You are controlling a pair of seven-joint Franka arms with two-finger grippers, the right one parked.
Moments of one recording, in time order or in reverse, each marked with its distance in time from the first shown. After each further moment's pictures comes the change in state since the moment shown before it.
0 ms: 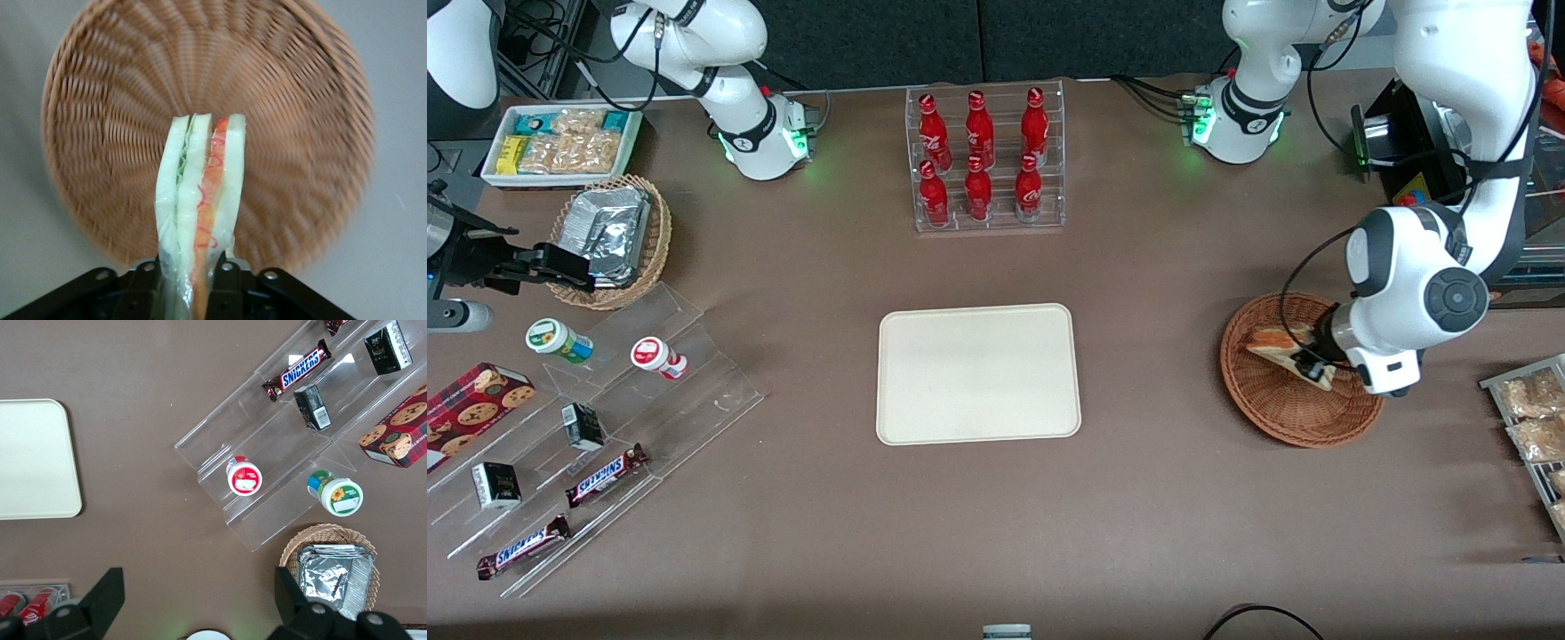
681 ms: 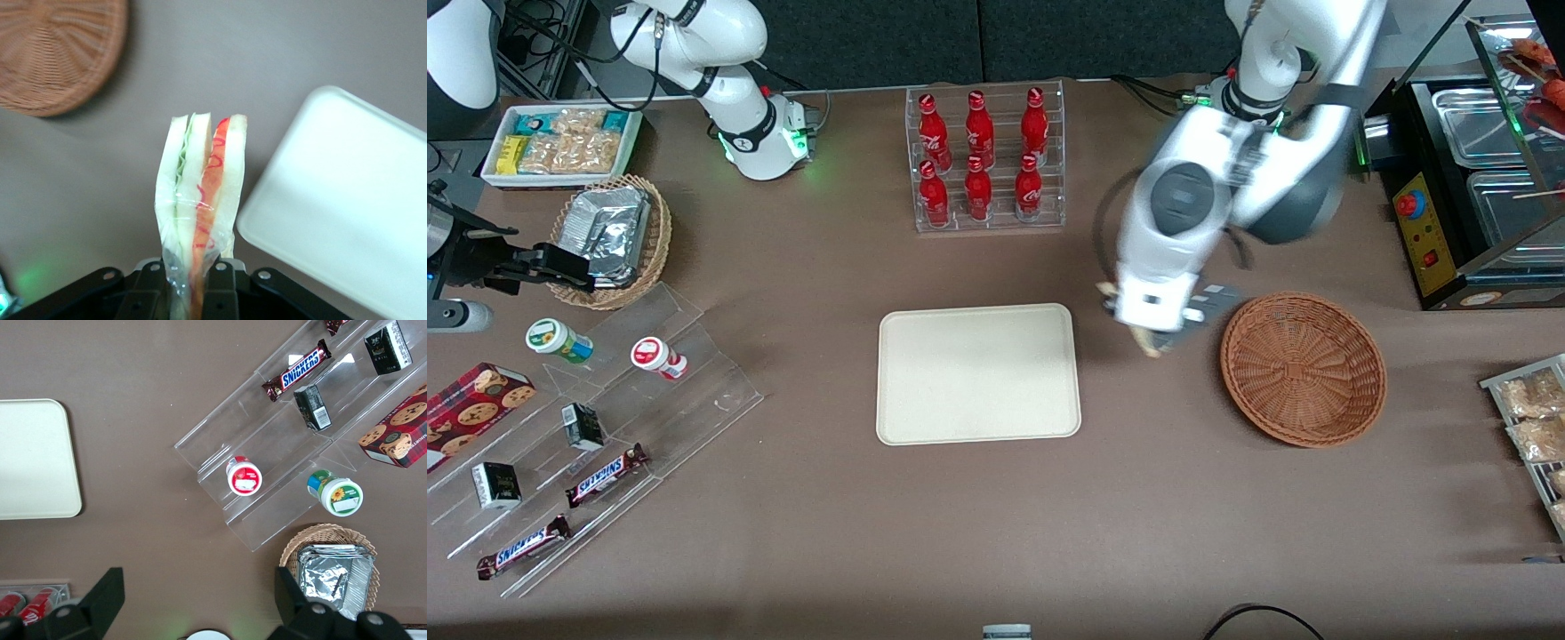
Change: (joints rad) arm -0.534 0.052 -0.011 0.332 0.000 -0.232 -0.036
